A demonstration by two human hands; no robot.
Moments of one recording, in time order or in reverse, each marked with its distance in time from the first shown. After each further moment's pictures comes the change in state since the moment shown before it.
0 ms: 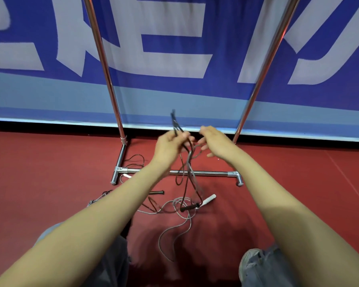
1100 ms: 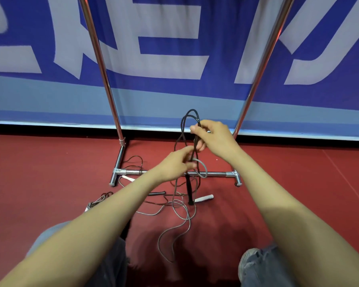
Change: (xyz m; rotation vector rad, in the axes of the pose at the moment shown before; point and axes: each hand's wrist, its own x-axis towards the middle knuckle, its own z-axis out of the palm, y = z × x) left_hand -0.004 -0.019 -0.004 0.737 -0.453 0.055; right_hand -0.014 -0.009 -0.010 0.000 0.127 -0.285
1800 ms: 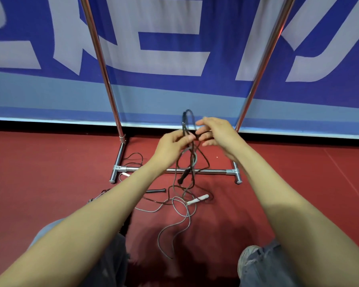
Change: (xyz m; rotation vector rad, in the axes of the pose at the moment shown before) left_hand 0.003 0.013 -0.010 -0.425 0.379 0.031; right_hand 0.010 0.008 0.000 0.429 -0.043 0.268
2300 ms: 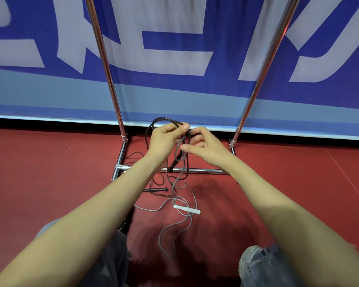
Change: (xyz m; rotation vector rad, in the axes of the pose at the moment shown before) left_hand 0.001 0.013 -0.012 -0.343 0.155 -0.102; right_hand -0.010 0.032 0.022 -0.342 -0.122 -0.118
